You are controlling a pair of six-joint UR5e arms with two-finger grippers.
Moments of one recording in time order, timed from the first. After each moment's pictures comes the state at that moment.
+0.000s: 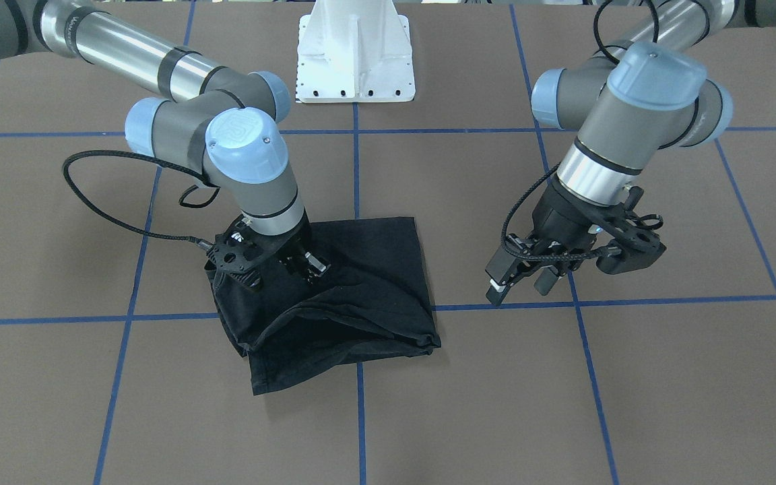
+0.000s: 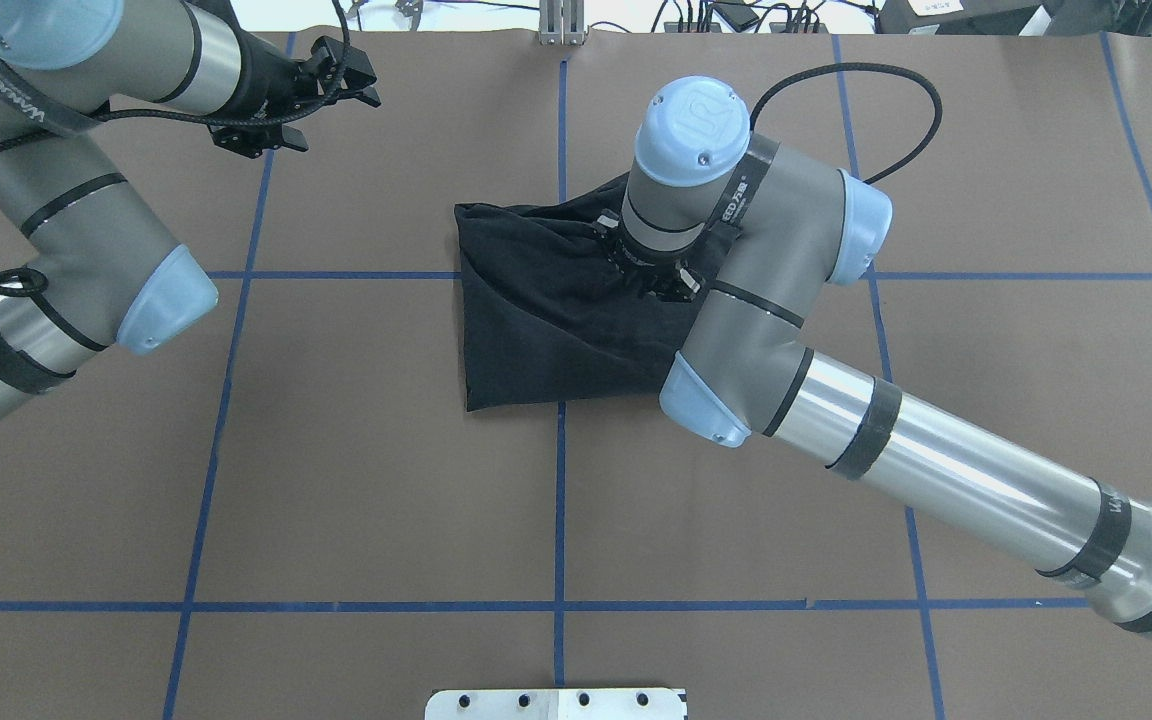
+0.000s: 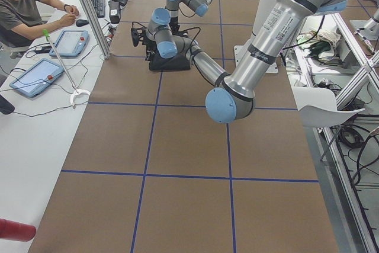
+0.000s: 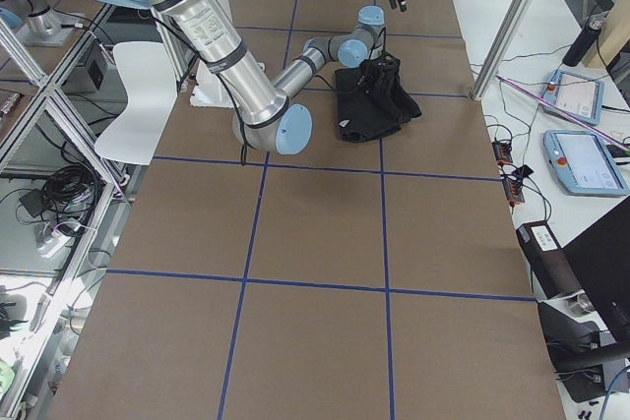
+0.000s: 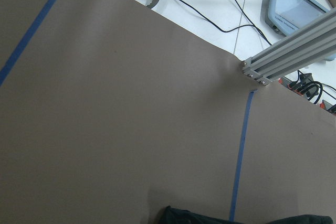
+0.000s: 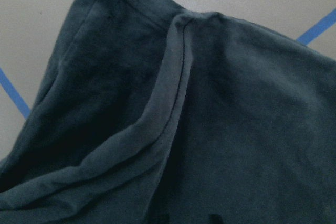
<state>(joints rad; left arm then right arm) -0.91 -2.14 -1.63 -2.07 -1.95 -1.46 0.64 -0.78 1.41 -1.46 1.90 1.75</state>
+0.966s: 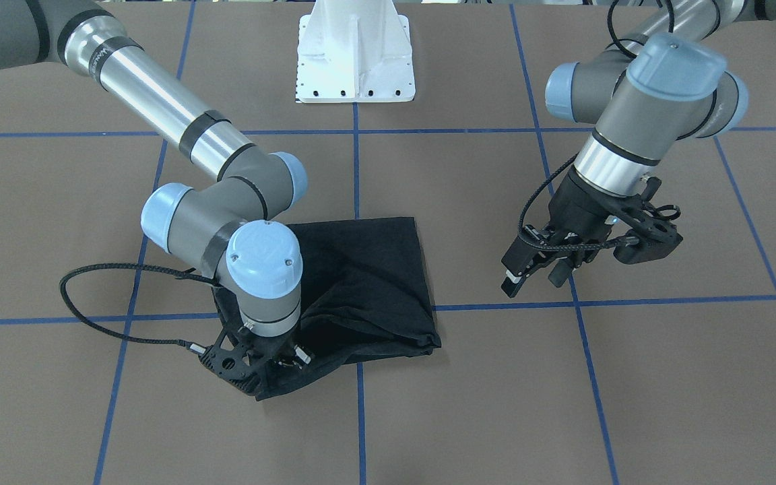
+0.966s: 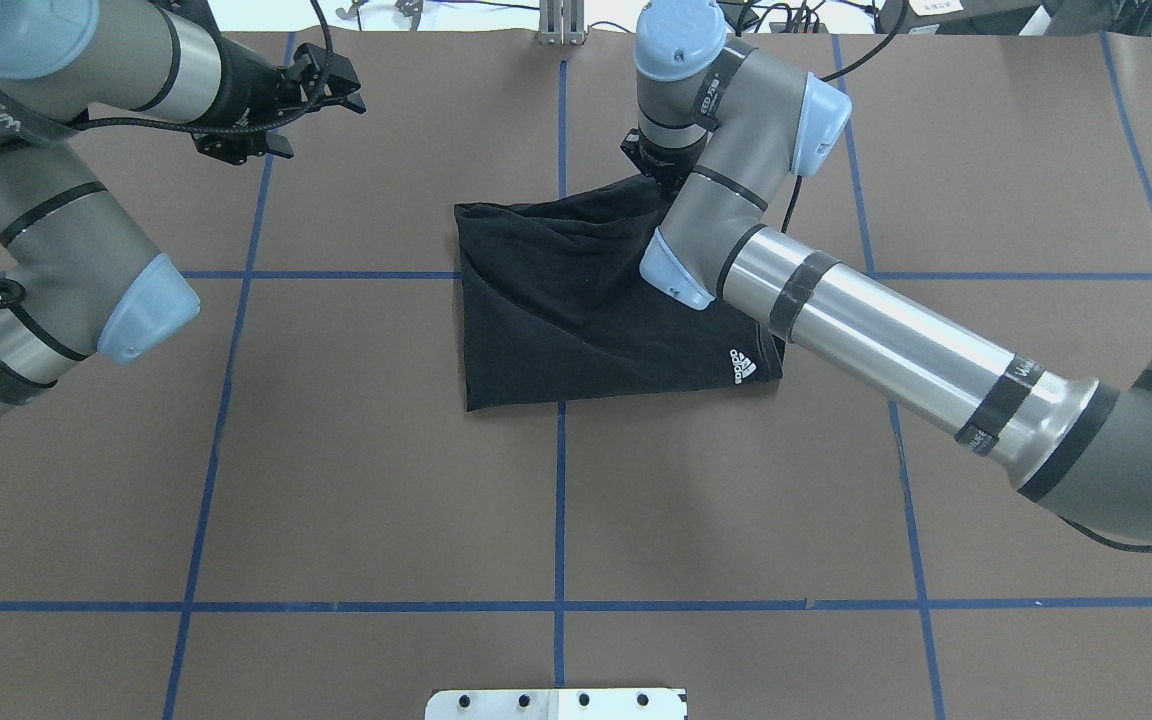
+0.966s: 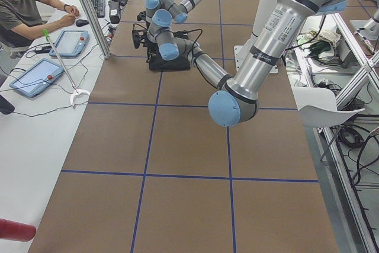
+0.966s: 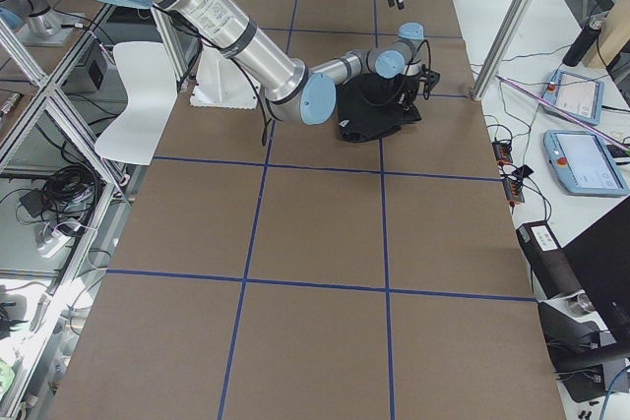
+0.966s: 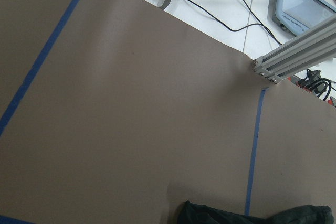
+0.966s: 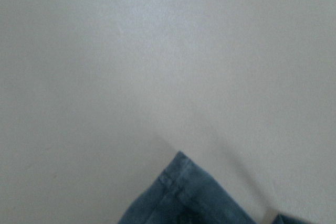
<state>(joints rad) -0.92 -2.11 -1.65 -2.07 -1.95 -1.47 0.80 -0.54 0.84 -1.26 1.90 1.55</state>
